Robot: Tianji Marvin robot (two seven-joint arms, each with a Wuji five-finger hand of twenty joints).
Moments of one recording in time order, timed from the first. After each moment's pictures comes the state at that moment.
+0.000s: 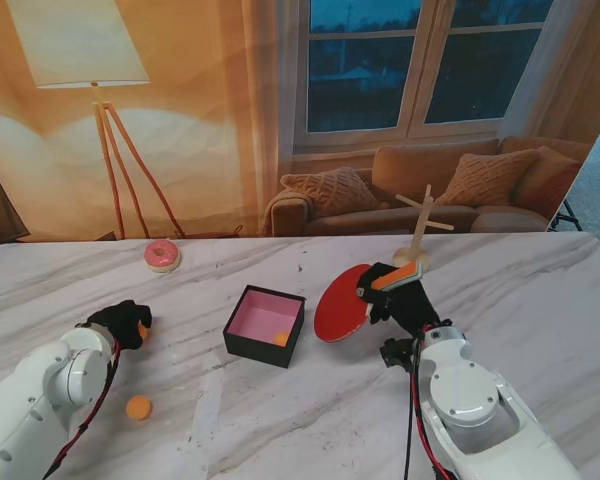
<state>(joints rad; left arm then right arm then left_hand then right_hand) 1.43 -1.02 -1.28 -1.36 1.00 0.13 -0.27 -1.63 -1.20 1.27 -1.72 -0.03 0.05 -0.17 0.81 -0.53 0.97 -0.08 0.42 0.09 0.76 0.60 0.30 0.23 0.61 0.72 0.50 0.38 0.85 0.86 0.46 0.27 1.38 0.68 0.65 -0.67 1.13 -0.31 0.78 -0.16 1.08 0.52 1.13 0.11 0.76 0.57 1.17 0.07 1.05 0.50 0.61 0.12 1.56 0.69</state>
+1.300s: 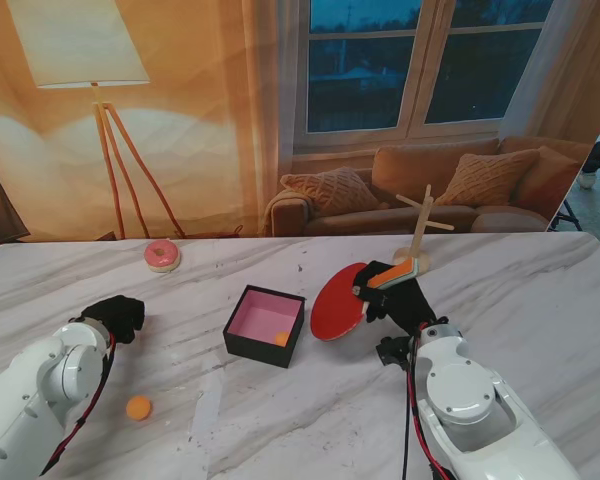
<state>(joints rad) 1.44 -1.02 -1.32 -1.38 1.00 0.13 -0.26 -1.61 -1.20 1.26 -1.72 -0.03 0.06 -0.17 0.94 -0.65 1.00 -0.18 0.60 0.08 1.08 0.57 0.54 0.26 0.62 0.94 0.69 0.35 0.87 0.92 0.62 0.27 1.48 0.59 0.65 -0.67 1.13 -0.31 0.78 -0.16 1.08 0.52 1.13 0.11 0.76 0.57 1.17 0.07 1.05 0.50 0.61 0.12 1.56 0.69</state>
